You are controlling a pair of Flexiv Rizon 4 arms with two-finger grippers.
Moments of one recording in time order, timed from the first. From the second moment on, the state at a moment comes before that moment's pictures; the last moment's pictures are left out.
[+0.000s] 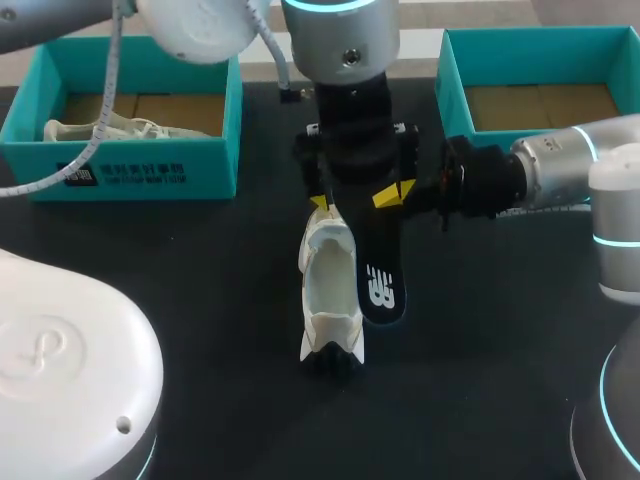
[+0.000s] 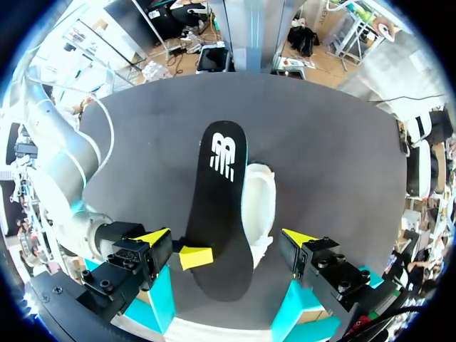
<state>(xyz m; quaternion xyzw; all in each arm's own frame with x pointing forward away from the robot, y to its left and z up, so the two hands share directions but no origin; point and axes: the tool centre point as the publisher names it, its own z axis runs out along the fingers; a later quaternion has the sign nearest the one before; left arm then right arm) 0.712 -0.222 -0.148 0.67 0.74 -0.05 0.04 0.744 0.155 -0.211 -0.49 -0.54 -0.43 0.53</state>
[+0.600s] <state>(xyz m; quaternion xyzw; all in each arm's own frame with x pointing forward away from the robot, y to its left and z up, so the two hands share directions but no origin) 0.722 -0.228 -0.139 0.65 0.75 -0.06 0.11 0.744 0.154 -0.209 -0.49 -0.55 -0.42 0.53</state>
